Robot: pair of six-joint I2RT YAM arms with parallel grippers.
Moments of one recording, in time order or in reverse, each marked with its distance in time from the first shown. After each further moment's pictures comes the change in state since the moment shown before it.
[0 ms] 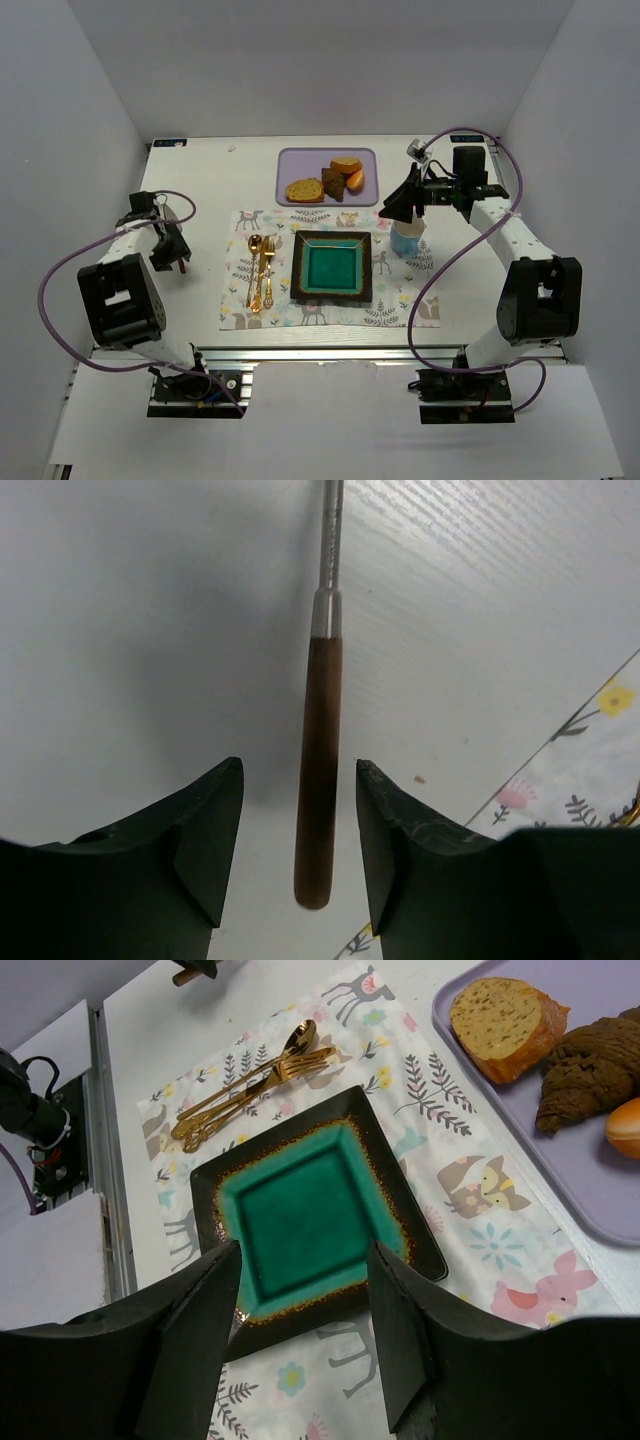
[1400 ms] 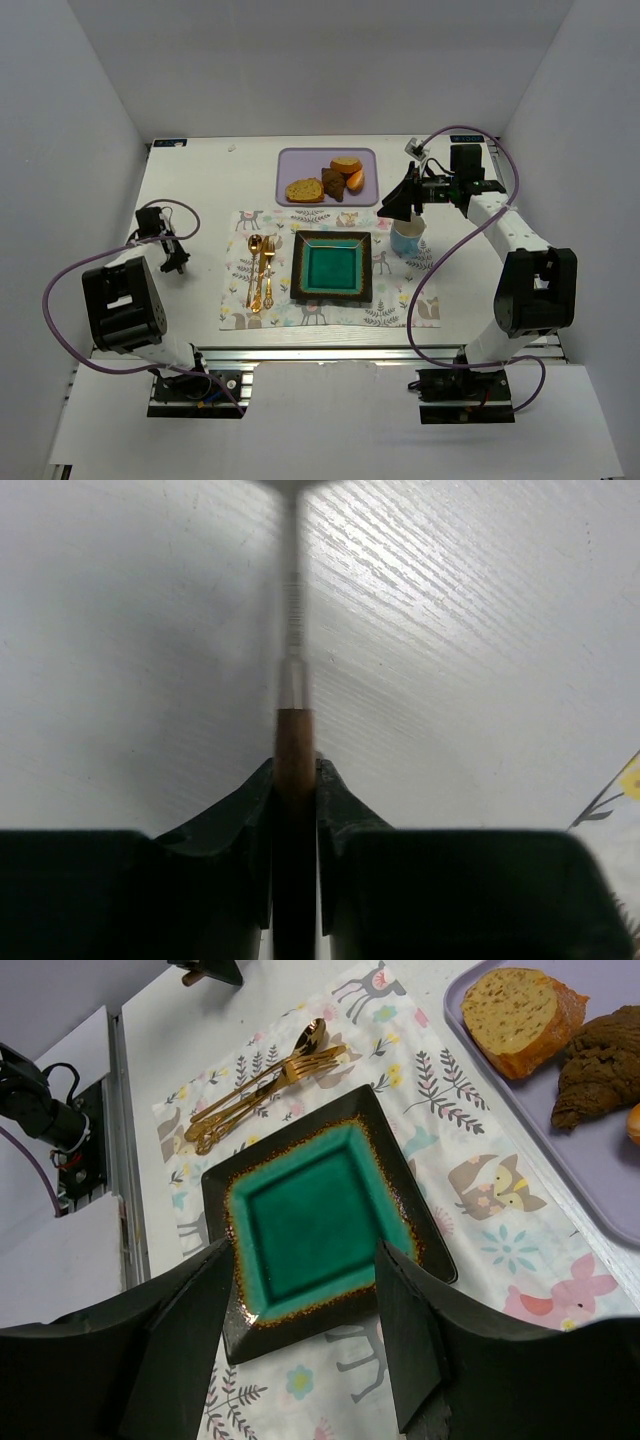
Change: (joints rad) left arm 0.000 -0.005 -0.208 0.374 -0.036 -0.027; right arm 0.000 0.054 0.042 -0.028 -0.027 0.014
